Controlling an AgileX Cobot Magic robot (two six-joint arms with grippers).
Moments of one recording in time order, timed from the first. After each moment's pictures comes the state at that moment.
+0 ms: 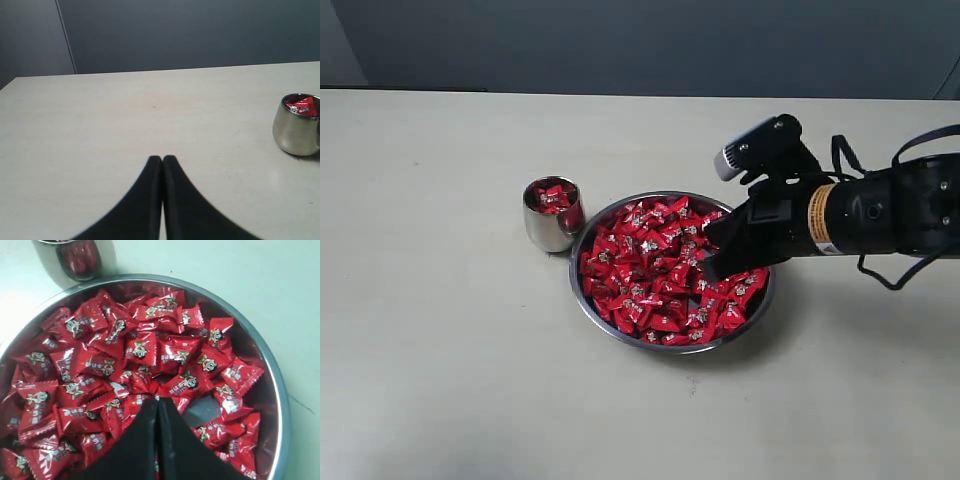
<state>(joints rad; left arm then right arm) 0.12 0.00 0.00 0.05 0.29 -0.02 0.54 1.65 -0.69 -1.26 -0.31 1.03</state>
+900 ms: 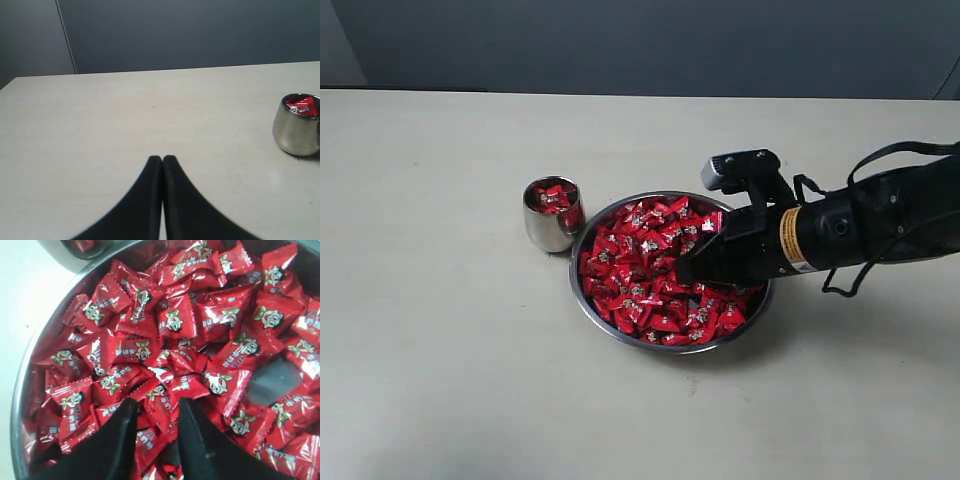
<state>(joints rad) 0.12 0.00 0.00 0.05 0.29 -0.02 0.54 1.81 -0.74 -1.38 -0.44 1.40</state>
